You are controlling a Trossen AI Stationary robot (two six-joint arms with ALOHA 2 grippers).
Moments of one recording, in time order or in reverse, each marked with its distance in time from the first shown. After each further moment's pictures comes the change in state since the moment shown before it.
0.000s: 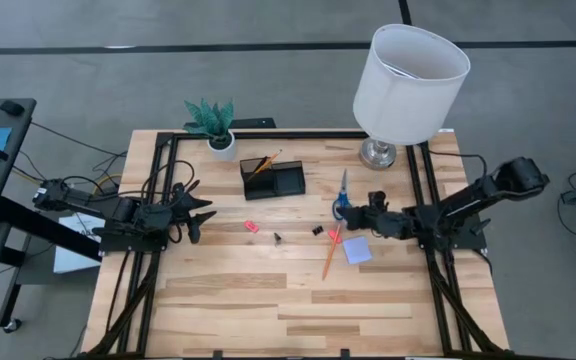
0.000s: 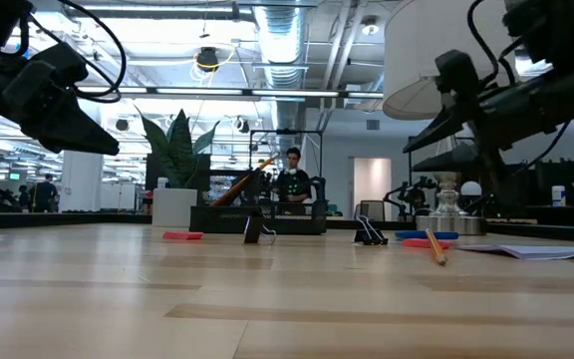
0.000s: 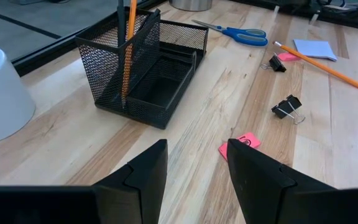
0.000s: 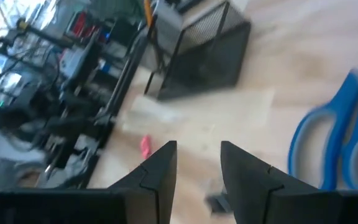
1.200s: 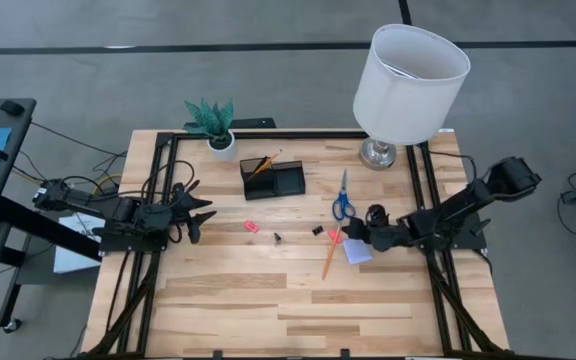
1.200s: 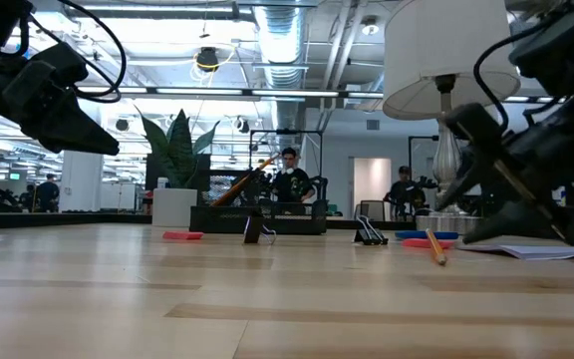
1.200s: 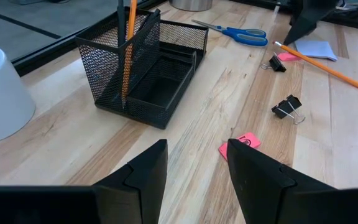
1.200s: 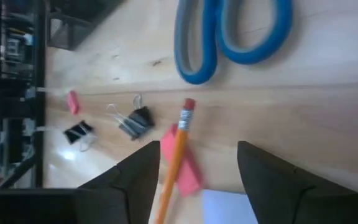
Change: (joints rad) left arm 0.000 0.000 0.000 0.000 0.000 0.000; right arm 0.076 0.102 0.001 -0.260 -0.151 0.482
